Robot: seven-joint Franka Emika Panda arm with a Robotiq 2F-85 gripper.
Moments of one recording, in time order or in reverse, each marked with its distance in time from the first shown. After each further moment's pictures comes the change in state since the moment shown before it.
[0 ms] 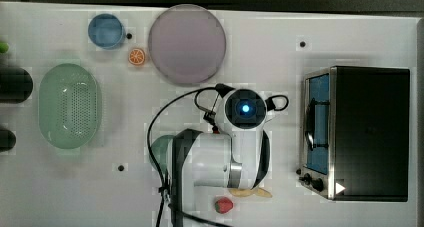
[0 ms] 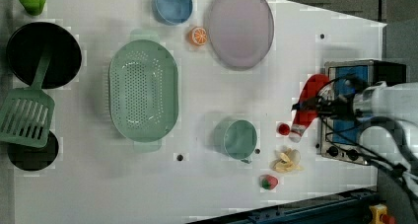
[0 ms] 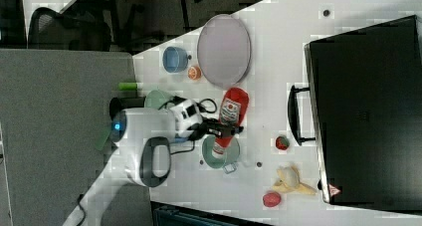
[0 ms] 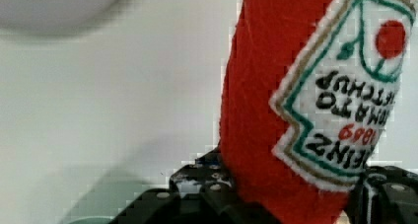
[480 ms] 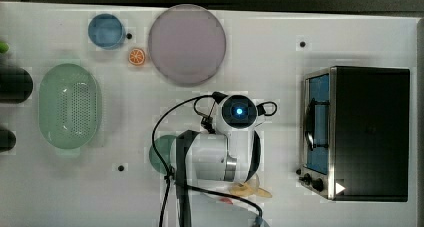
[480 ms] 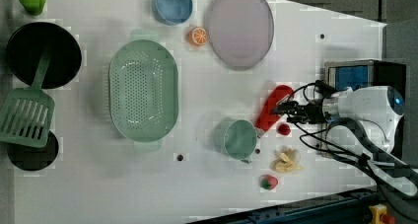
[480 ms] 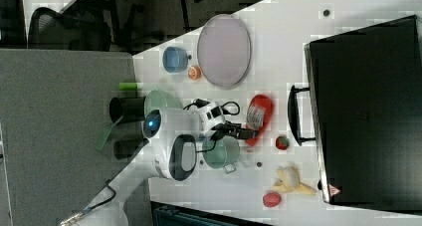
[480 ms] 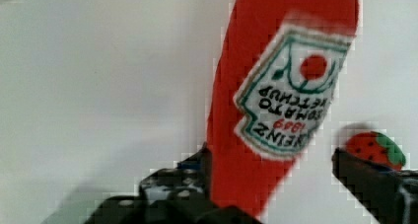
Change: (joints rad) arm -0.002 0.172 0.008 -0.021 0.004 0.152 0.000
